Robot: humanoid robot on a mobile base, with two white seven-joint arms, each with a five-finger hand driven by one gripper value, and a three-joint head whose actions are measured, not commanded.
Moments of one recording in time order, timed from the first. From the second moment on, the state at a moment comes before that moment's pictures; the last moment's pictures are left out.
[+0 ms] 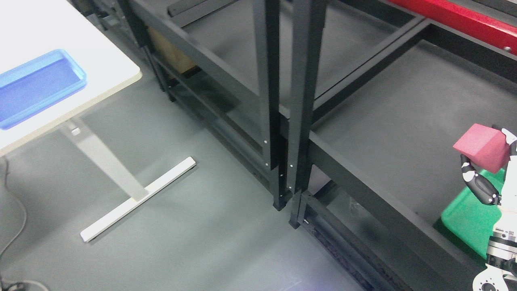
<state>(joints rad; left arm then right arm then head) 0.00 0.00 0.04 0.00 0.00 -0.11 -0.08 0.11 -0.01 -0.36 -1.66 0.90 -0.40 -0.33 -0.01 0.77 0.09</state>
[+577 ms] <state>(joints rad) 0.00 0.00 0.04 0.00 0.00 -0.11 -0.08 0.11 0.00 -0.36 -1.66 0.90 -0.40 -0.33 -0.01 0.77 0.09</state>
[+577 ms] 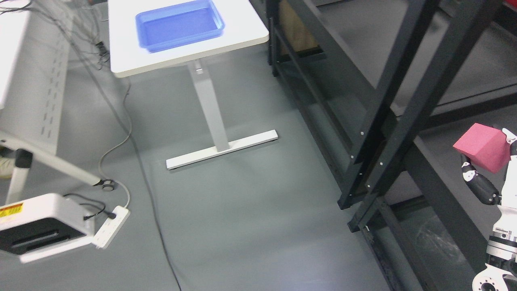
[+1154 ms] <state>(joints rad) 0.00 0.00 0.04 0.00 0.00 -0.11 -0.08 0.11 0.00 -0.36 -1.66 0.90 -0.40 -0.33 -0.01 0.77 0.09</state>
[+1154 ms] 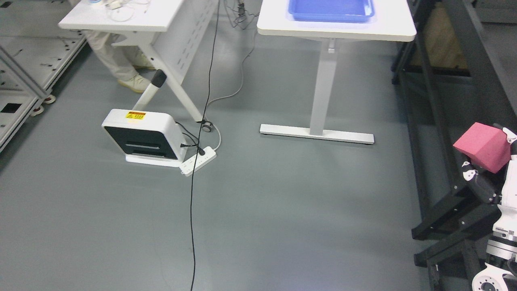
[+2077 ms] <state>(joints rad) 0.00 0.00 0.04 0.00 0.00 -0.11 -0.08 0.10 0.00 -0.36 -1.66 0.90 -0.40 -0.32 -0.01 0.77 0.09</state>
